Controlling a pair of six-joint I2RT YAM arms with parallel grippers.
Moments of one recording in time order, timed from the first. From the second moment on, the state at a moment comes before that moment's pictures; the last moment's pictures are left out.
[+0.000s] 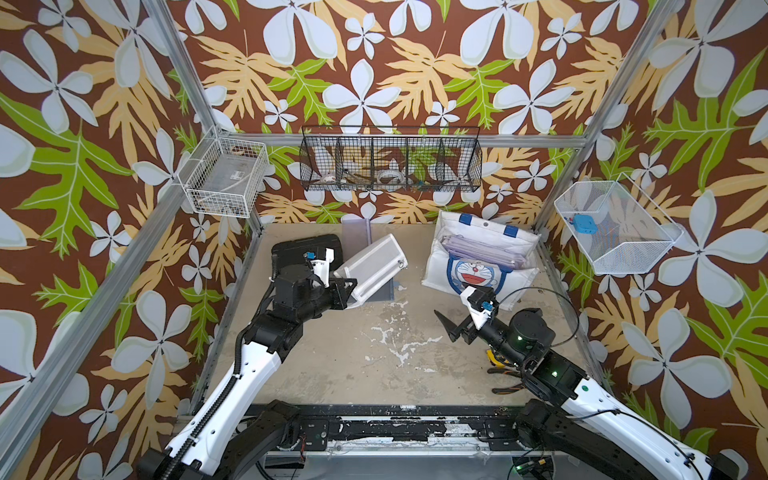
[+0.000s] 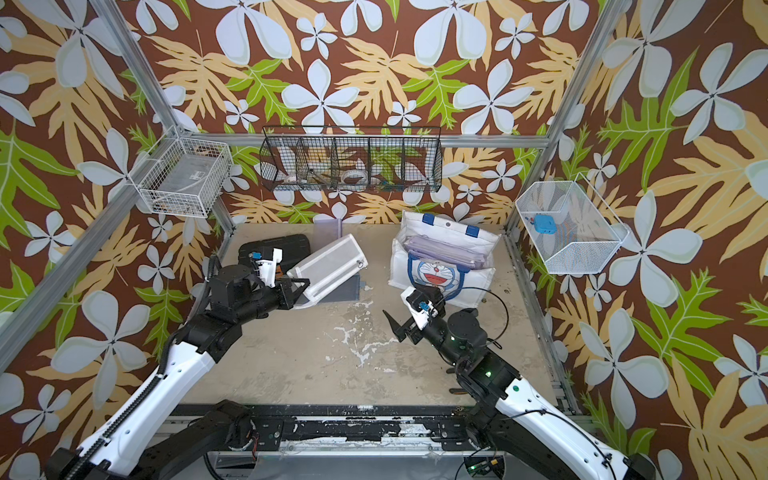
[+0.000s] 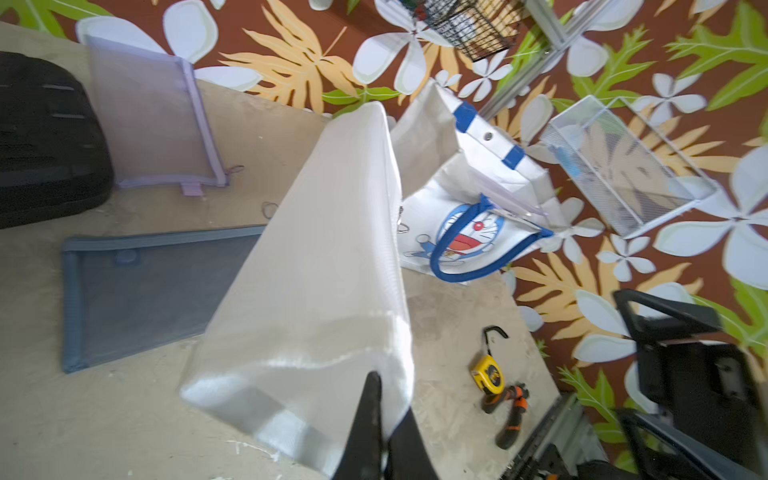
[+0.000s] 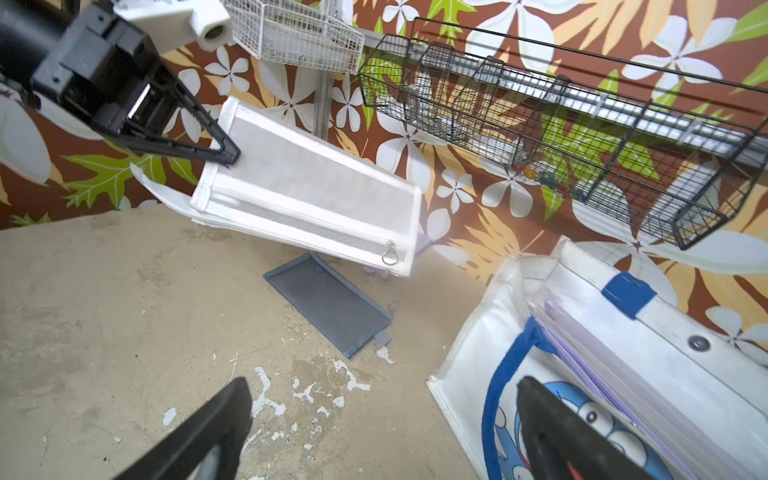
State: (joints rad) left arm -0.32 0.93 0.86 -0.30 0.39 -0.54; right arm 0.72 0.72 0.58 0.05 0.01 -0.25
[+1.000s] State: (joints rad) left arm -0.32 0.78 0.71 -0.06 0.80 -0.95; right arm 1.04 1.23 0.61 0.66 0.50 -0.87
